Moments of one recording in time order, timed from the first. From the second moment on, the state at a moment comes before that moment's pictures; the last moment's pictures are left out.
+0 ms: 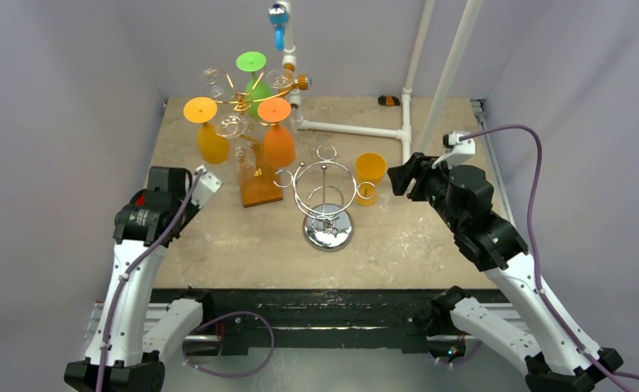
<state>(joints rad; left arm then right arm) -0.08 0.86 1.01 -1.15 -0.33 0.65 0.52 0.77 0.99 -0.45 0.23 0.43</state>
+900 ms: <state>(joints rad) -0.08 0.83 1.90 -1.06 0.66 0.61 0.52 1.03 1.42 -0.38 -0.15 0.54</state>
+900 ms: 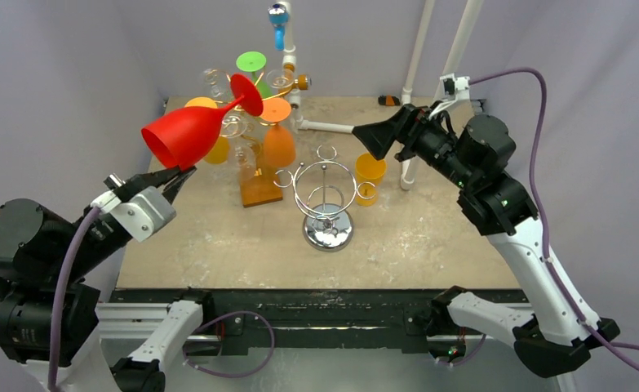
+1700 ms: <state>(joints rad) -0.08 0.70 1.51 -0.28 1.00 0.00 0.62 1.21 1.33 0.51 -0.55 1.17</state>
